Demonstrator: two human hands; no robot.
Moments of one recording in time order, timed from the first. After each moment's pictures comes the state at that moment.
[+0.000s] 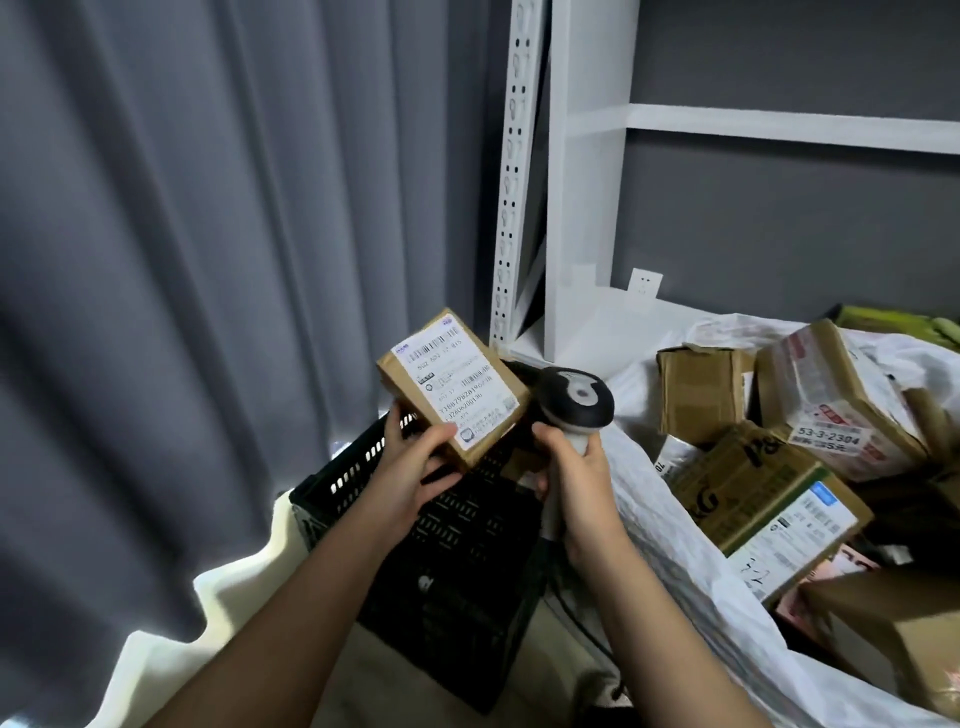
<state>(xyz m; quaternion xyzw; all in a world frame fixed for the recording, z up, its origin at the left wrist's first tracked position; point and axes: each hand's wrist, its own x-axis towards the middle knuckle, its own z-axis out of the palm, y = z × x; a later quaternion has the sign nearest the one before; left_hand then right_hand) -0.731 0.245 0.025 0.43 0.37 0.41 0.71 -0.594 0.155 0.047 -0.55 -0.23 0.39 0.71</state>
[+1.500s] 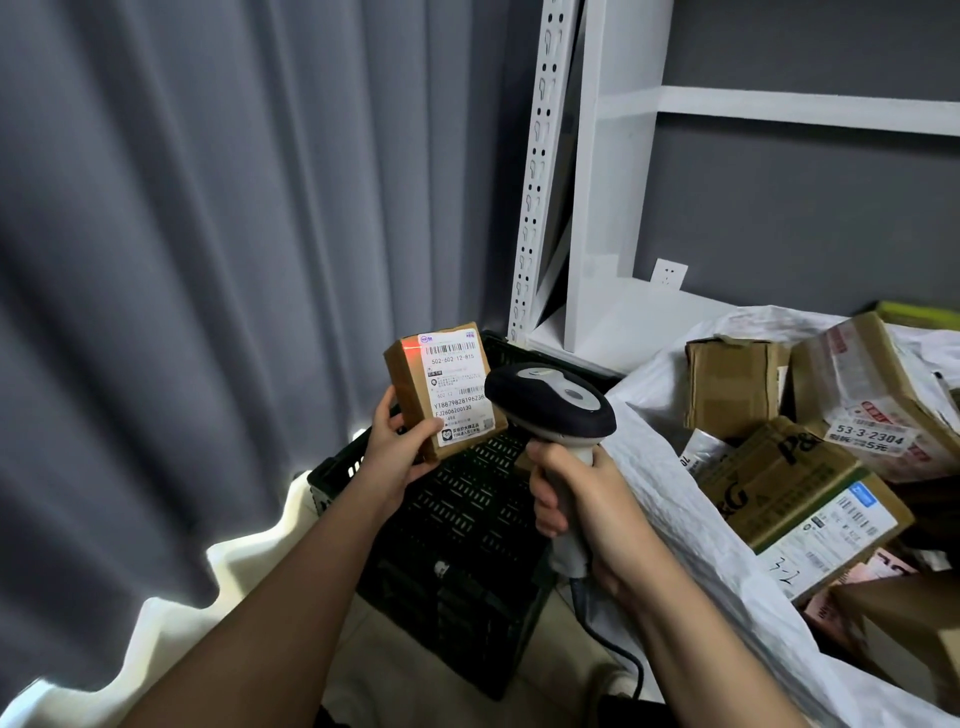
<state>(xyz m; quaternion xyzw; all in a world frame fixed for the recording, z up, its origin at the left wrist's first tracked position) -0.753 0.282 -0.003 0.42 0.44 0.44 0.66 -0.616 0.124 0.062 -0.50 -0.36 0.49 0.62</state>
